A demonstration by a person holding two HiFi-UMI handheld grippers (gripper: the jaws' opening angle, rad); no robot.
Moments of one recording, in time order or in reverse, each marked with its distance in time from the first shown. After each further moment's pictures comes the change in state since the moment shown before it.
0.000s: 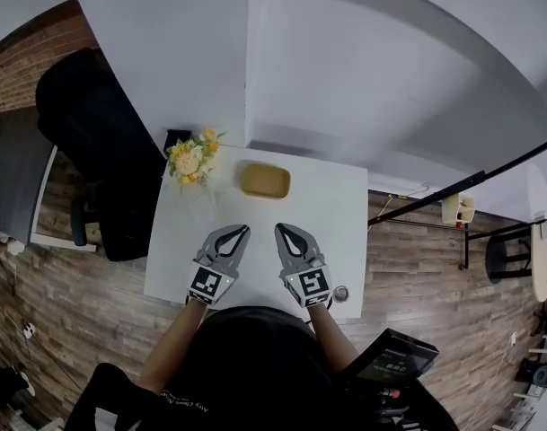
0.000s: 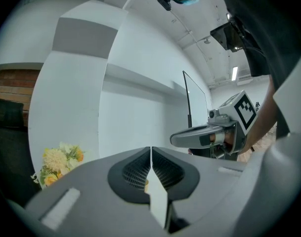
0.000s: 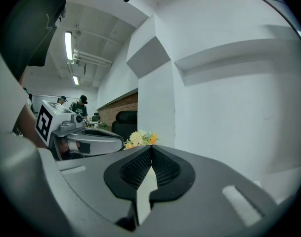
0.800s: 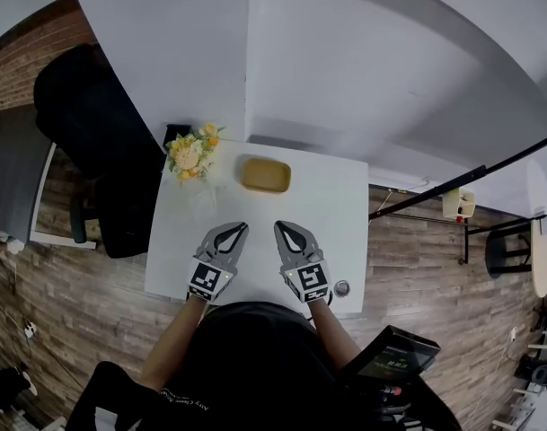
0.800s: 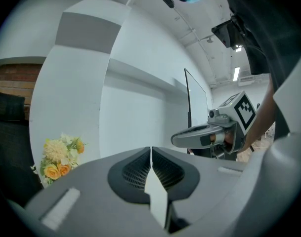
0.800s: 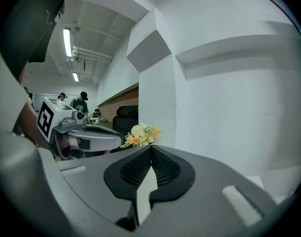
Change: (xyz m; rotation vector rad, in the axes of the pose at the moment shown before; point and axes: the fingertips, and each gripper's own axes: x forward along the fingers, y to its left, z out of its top) left arm -0.003 0.001 -0.020 -0.030 0.038 -0.006; right arm 0.002 0.003 -0.023 0.002 0.060 0.006
